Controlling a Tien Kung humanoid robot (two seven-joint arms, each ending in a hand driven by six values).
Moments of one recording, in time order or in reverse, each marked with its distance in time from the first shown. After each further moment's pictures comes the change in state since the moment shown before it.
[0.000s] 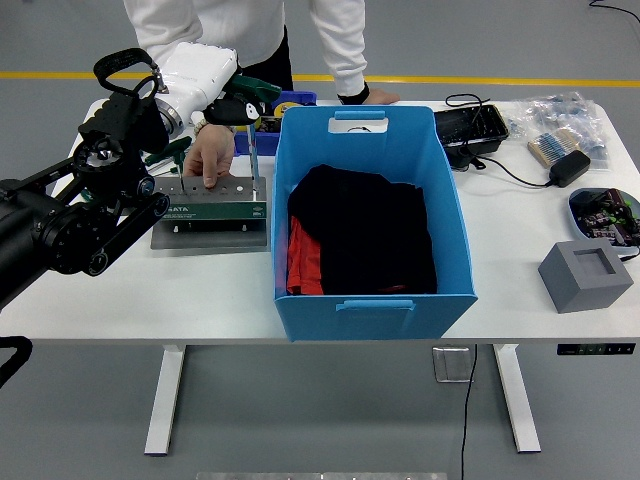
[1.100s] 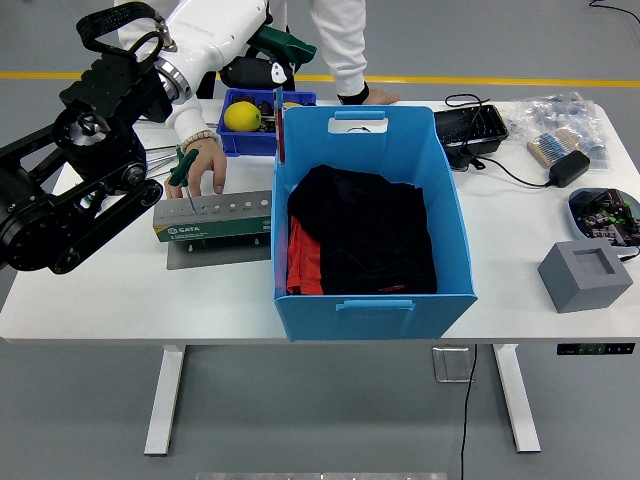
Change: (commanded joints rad) left arm -0.058 0.115 -0.017 -0.382 0.039 -0.058 0.080; right arm -0.008 0.002 0.012 0.000 -0.010 0.000 -0.001
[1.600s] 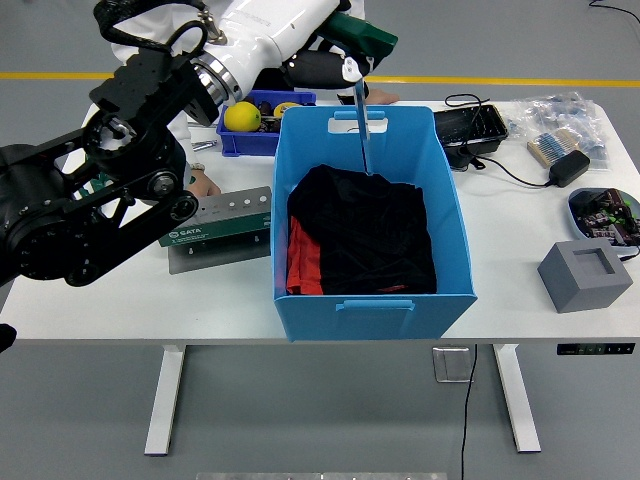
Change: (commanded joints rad) left arm -0.051 -0.066 0.116 -0.081 -0.218 0.050 -0.023; right arm -0.005 0.000 -0.018 0.000 0.011 0.000 0.001
